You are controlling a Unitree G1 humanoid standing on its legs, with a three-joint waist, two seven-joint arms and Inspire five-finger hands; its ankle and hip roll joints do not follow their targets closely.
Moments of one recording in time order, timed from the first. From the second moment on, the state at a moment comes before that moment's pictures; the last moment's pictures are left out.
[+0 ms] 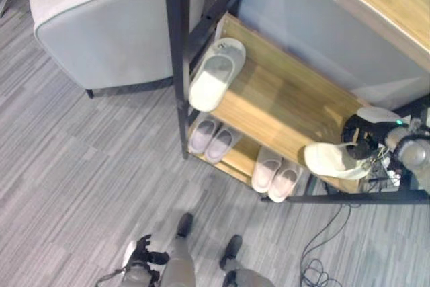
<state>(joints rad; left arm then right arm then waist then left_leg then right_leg) -0.10 0.30 -0.19 1.20 -0.07 -0.09 0.28 -0.50 -1.13 0.41 0.45 -0.30 -0.03 0.11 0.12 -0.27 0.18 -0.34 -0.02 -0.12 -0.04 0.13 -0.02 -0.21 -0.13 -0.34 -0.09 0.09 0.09</state>
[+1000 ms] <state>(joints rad) -0.10 0.30 -0.24 1.21 0.14 -0.11 0.43 -0.72 -1.00 0.67 0.28 -0.86 -0.17 -0.26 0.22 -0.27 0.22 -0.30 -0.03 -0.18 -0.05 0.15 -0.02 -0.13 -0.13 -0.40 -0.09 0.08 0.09</state>
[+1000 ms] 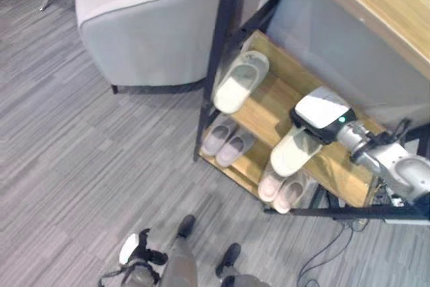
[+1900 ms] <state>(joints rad) -0.13 0.27 -0.32 1.21 0.17 -0.13 0.47 -0.89 -0.97 0.70 0.56 -0.90 -0.03 -0.43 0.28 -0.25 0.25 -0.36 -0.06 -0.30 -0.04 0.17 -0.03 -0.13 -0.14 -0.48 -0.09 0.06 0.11</state>
